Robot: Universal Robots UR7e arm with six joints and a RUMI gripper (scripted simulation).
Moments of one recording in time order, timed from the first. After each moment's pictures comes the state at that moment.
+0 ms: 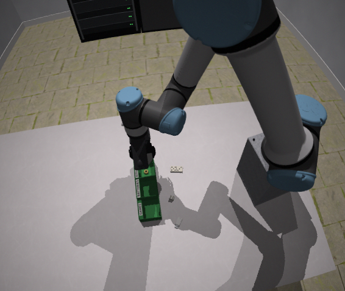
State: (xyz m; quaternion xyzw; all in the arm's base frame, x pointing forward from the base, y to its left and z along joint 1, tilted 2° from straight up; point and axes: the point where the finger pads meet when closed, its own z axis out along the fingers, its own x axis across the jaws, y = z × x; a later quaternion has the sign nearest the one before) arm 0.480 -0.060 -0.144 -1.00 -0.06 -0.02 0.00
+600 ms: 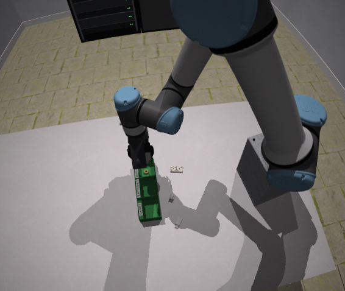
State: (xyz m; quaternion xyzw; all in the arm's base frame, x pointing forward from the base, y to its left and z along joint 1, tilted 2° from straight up) arm 0.486 -0.064 -0.145 -1.00 -0.06 -0.02 0.00
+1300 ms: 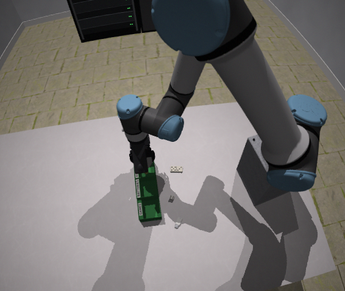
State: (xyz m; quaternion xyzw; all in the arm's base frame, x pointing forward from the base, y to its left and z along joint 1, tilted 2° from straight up) arm 0.487 -0.064 -0.179 -1.00 -0.06 -0.02 0.00
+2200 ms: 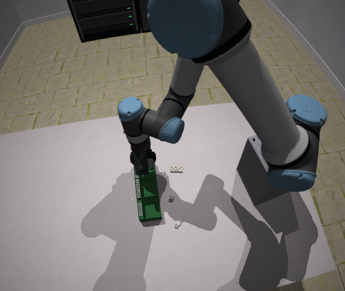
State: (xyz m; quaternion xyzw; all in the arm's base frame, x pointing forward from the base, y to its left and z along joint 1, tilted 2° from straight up) arm 0.486 -0.063 -0.187 -1.00 -0.06 -0.02 0.00
